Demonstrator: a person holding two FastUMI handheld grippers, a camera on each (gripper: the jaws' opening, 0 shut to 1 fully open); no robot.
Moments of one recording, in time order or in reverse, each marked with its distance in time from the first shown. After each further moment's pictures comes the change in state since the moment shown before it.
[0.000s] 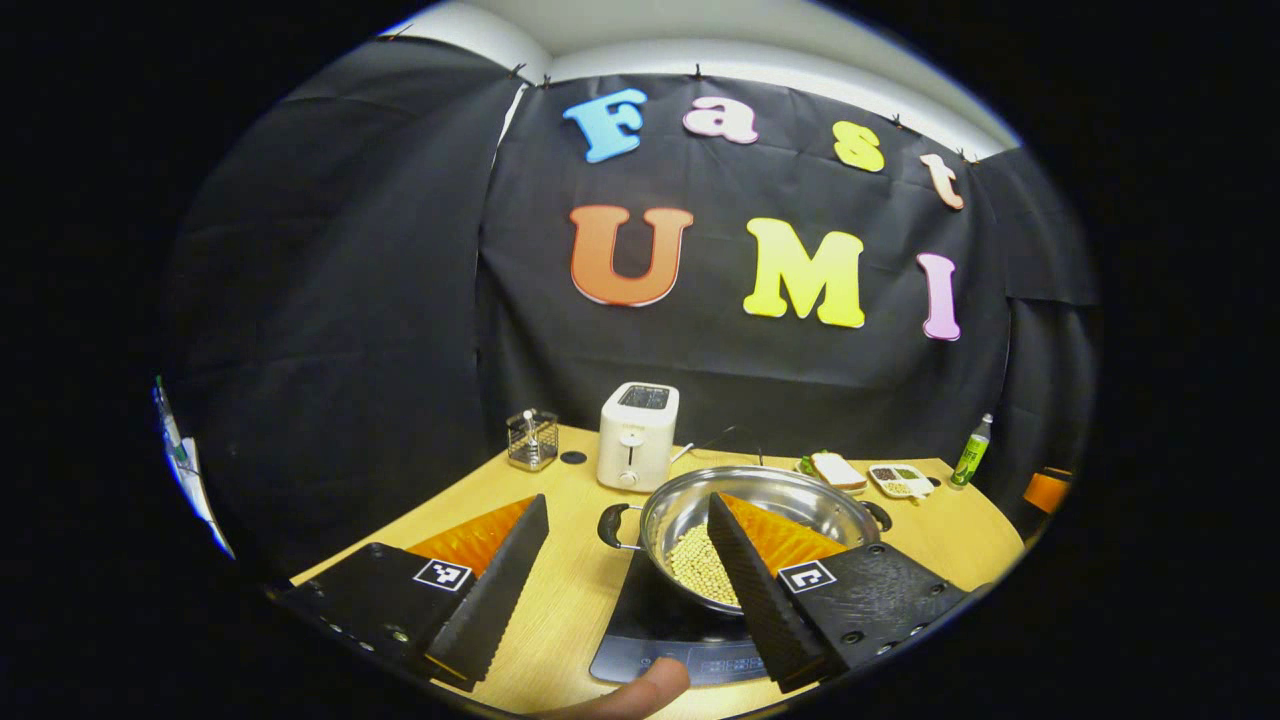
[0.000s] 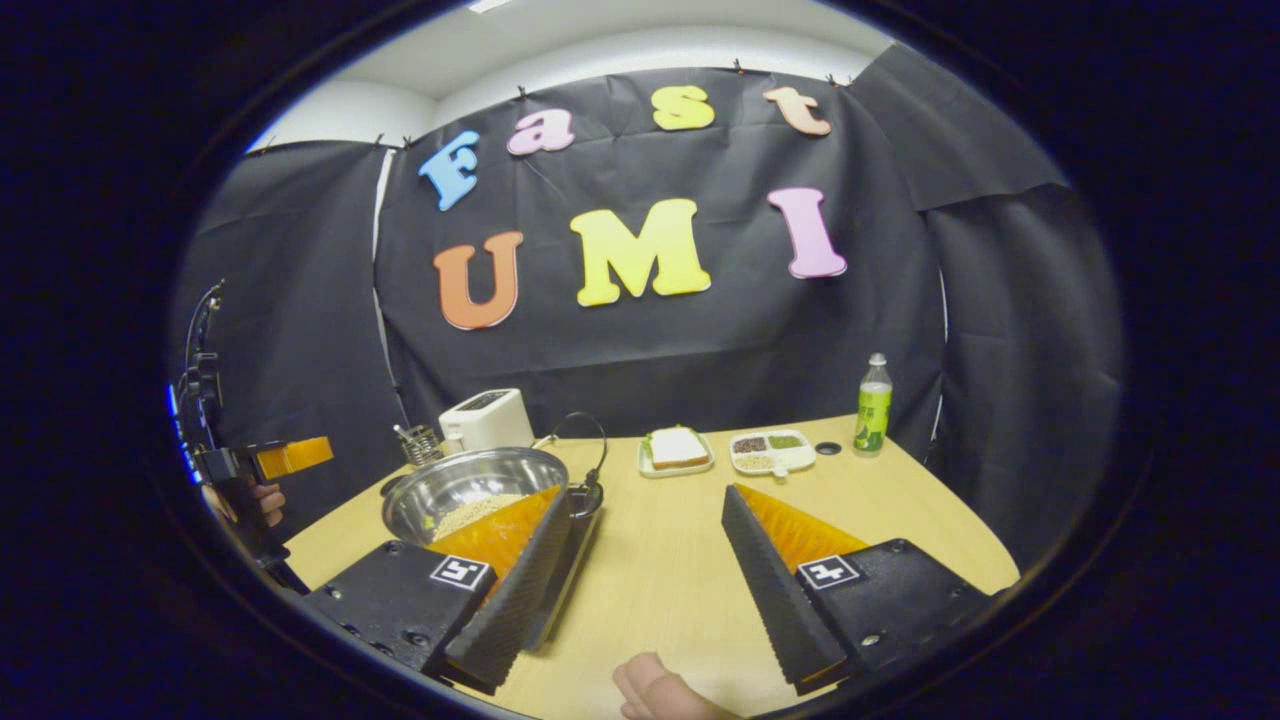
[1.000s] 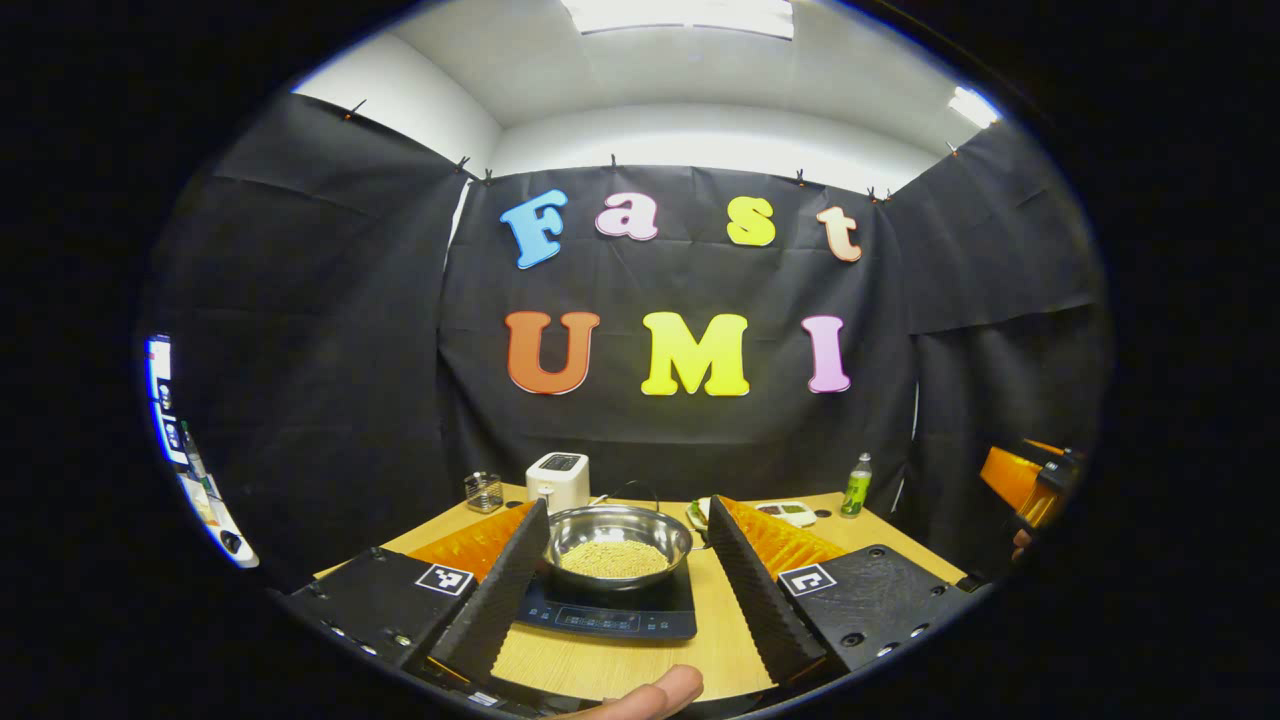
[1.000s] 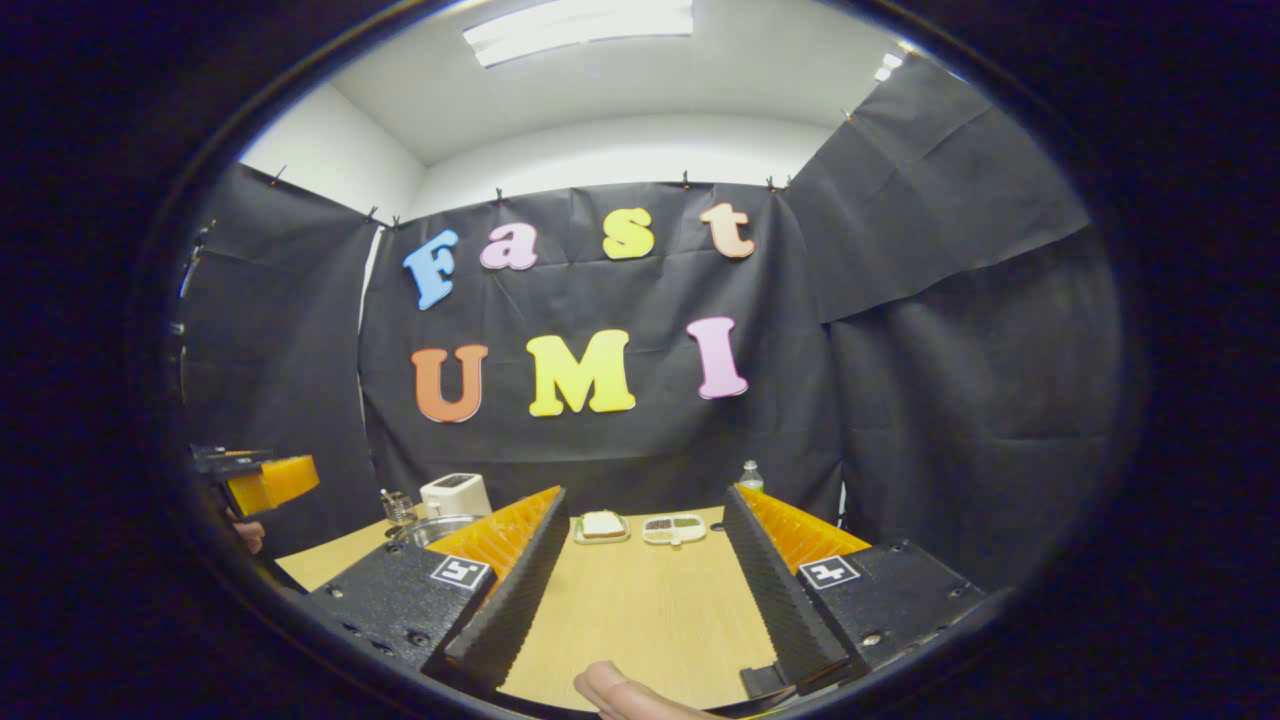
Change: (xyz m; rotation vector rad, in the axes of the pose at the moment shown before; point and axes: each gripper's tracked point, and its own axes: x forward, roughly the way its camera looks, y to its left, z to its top) left arm -0.195 -0.134 0.052 0.056 -0.178 -0.082; right arm -0.192 -0.068 0.082 -0.001 -0.292 -0.153
